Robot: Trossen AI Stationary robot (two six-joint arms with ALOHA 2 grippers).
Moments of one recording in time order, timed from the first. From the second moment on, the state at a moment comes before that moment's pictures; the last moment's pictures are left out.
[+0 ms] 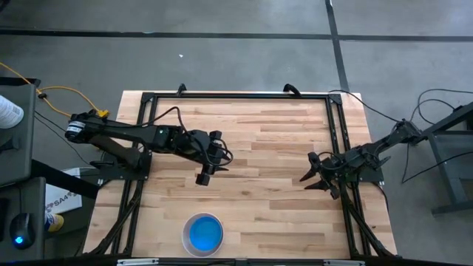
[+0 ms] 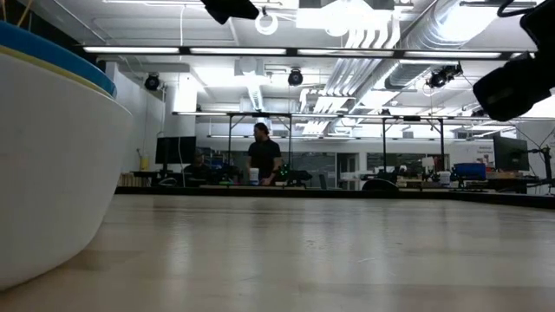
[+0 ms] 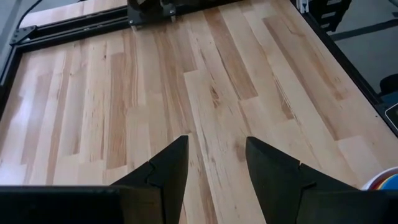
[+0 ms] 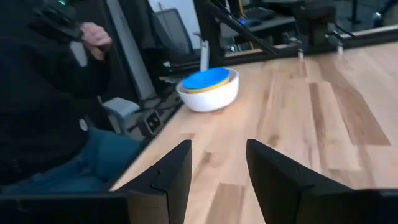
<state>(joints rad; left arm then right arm) -0.13 1.33 1.20 -0.45 -0.01 0.13 0.46 0.16 0.01 0.04 0.05 0.28</state>
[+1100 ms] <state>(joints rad) -0.13 1.33 1.20 -0.45 0.04 0.12 0.46 0.08 0.01 0.01 -0.01 0.24</state>
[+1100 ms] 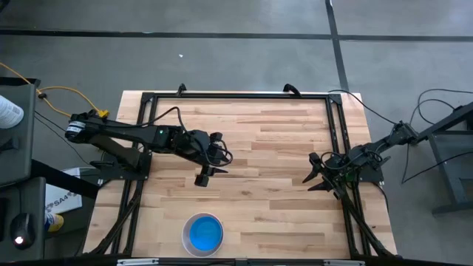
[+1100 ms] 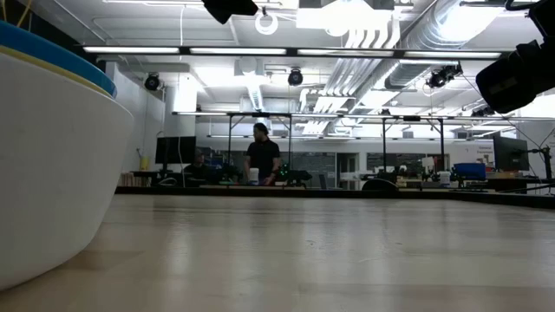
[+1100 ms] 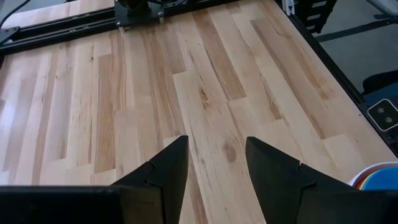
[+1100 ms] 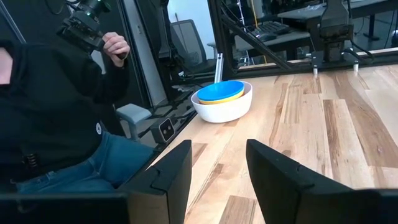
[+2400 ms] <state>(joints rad) -0.22 1.08 0.80 -0.18 0.22 0.18 0.46 0.08 0.01 0.02 0.00 0.24</state>
